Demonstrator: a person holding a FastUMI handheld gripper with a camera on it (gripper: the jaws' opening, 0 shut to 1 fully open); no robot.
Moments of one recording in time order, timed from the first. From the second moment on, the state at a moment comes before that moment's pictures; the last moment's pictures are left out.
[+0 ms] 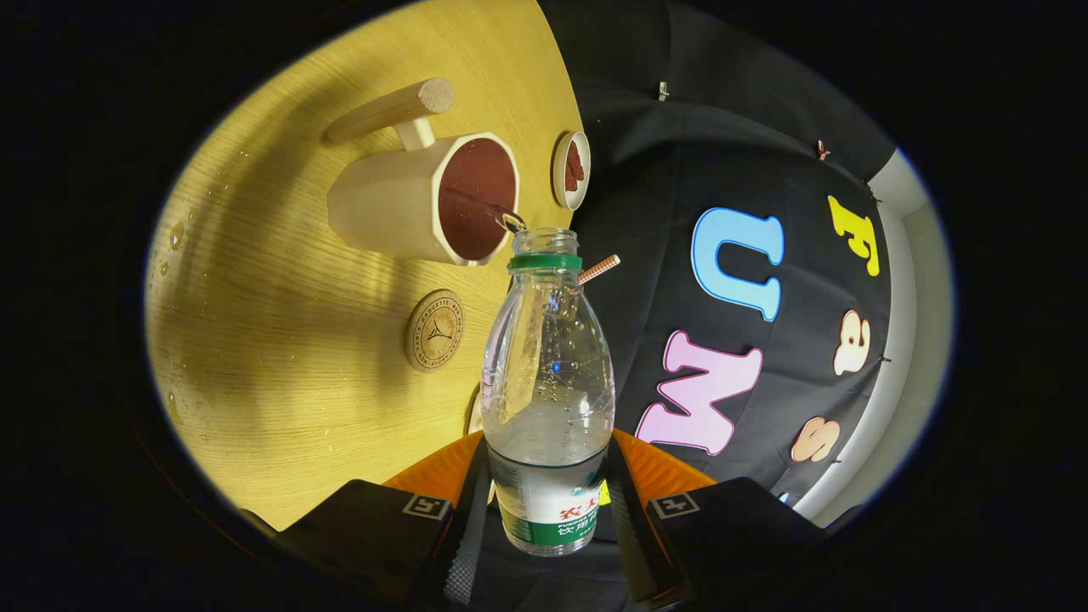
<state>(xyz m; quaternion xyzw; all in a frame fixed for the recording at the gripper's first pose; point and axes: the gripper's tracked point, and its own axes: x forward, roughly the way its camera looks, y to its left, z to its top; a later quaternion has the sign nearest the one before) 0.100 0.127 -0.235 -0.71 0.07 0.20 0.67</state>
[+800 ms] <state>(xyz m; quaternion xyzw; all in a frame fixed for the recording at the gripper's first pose) 0.111 0.128 -0.216 -0.74 0.04 0.18 0.64</state>
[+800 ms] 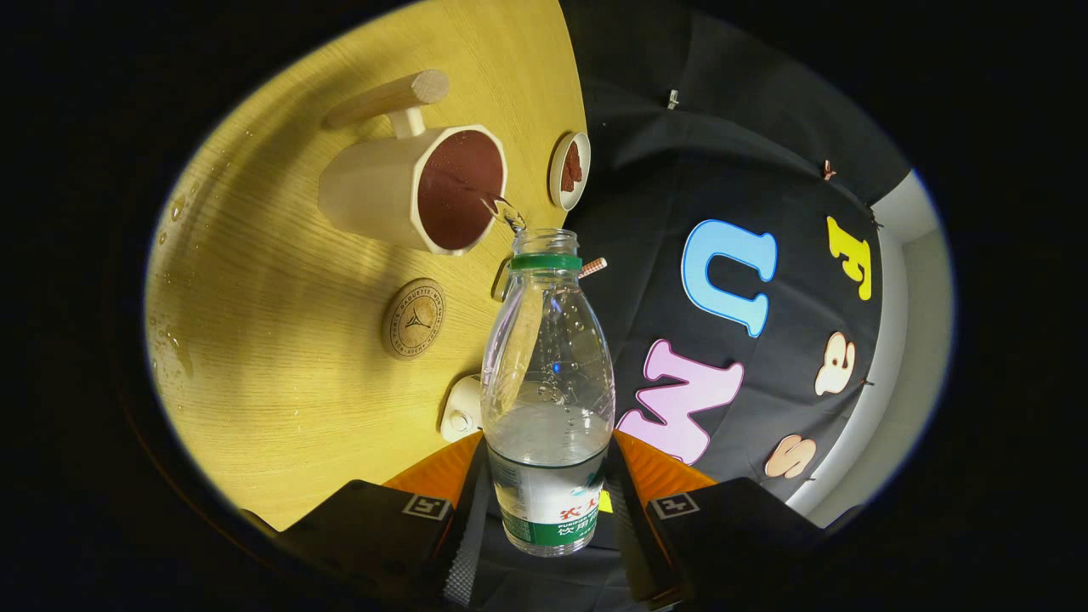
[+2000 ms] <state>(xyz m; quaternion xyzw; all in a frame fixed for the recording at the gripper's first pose) 0.124 0.147 -0.183 -0.81 -0.03 0.17 0.56</state>
